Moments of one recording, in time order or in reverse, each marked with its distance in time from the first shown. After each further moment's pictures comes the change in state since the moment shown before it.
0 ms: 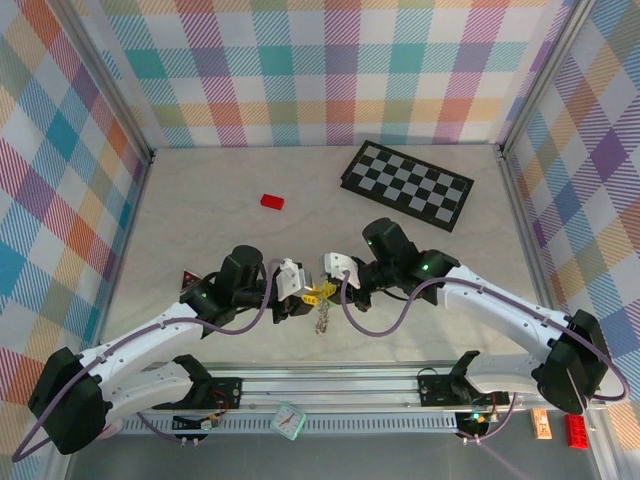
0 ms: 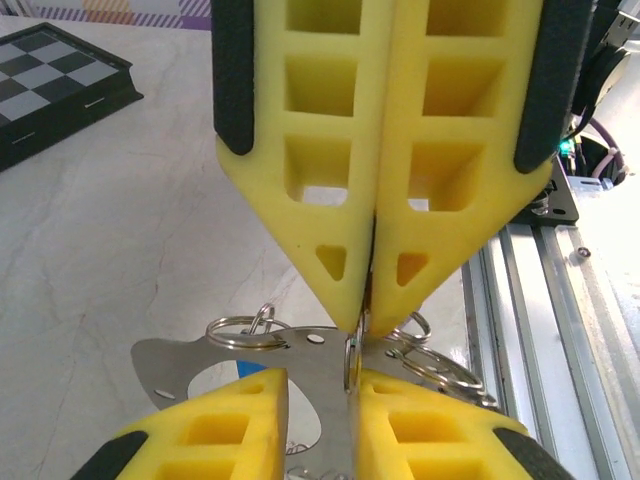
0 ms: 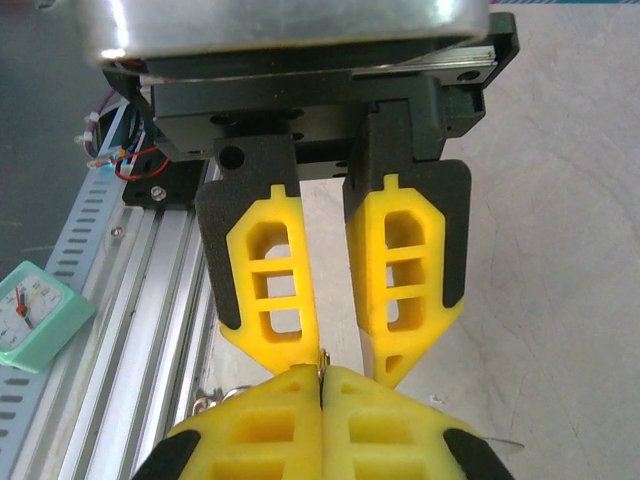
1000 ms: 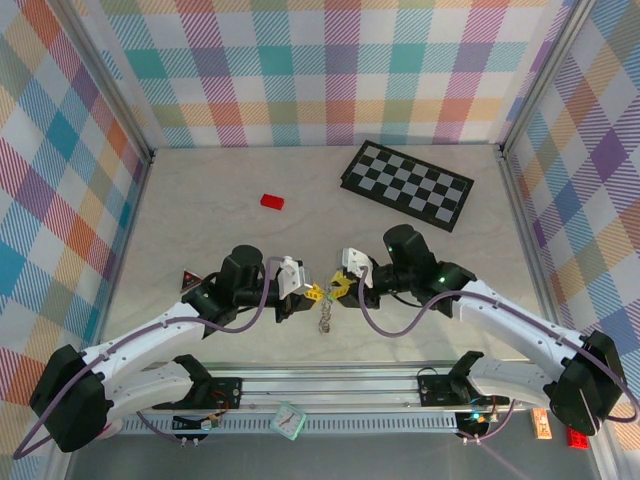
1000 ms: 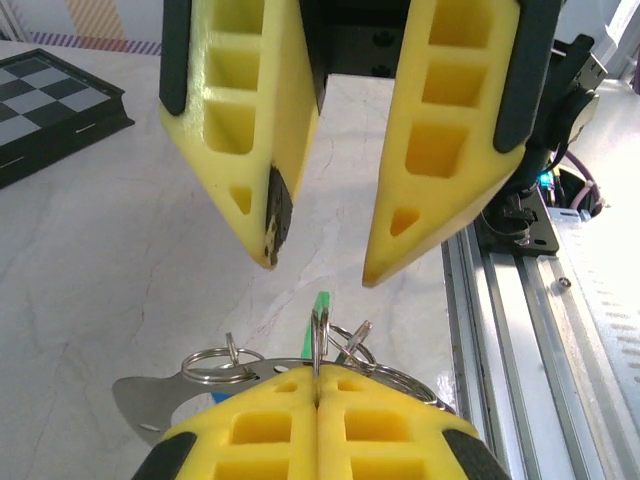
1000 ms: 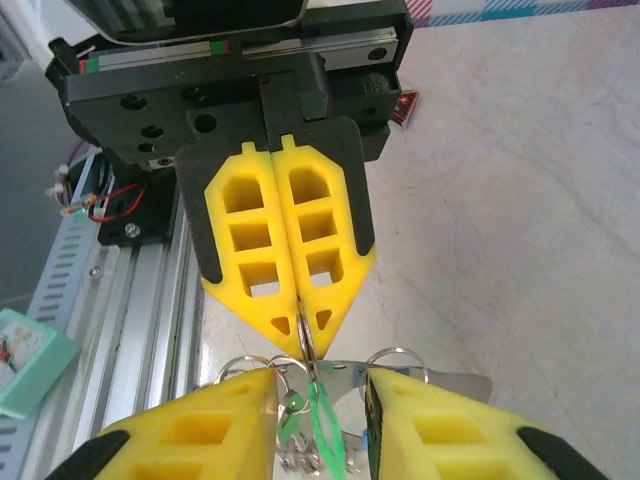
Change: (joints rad) left arm -0.001 0.013 -0.019 0.102 0.041 -0.064; right arm -0.068 -0.130 -0.168 0.179 -0.012 0.180
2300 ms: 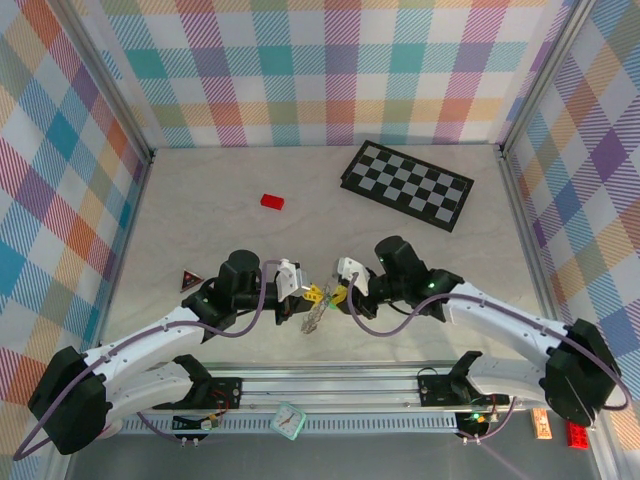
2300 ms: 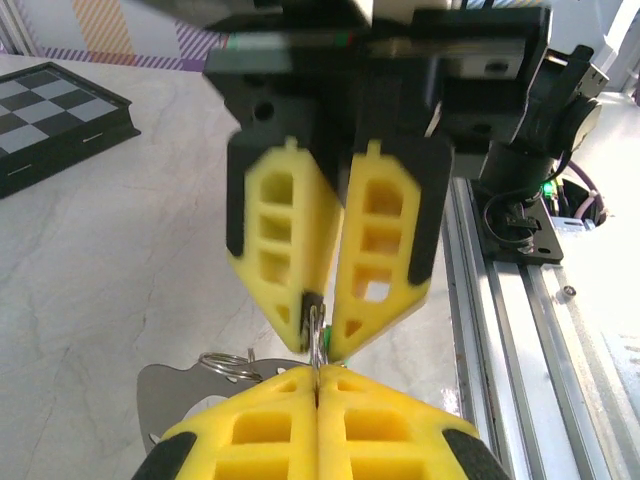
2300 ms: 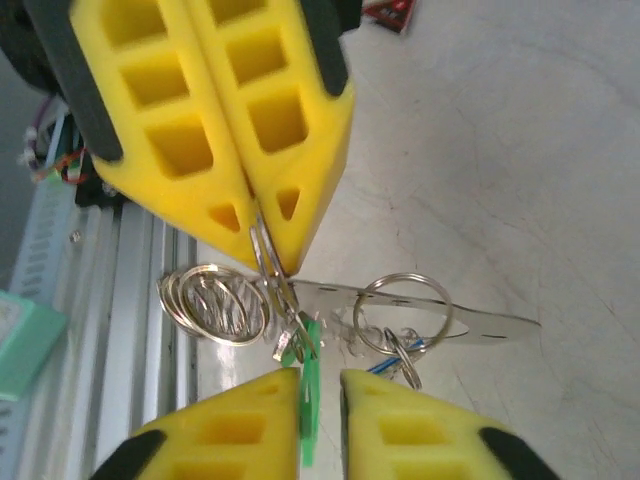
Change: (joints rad) left arm 0.000 -0.018 -0.055 0.080 0.002 -0.023; right arm 0.019 0.027 -0.076 0.023 0.077 0.061
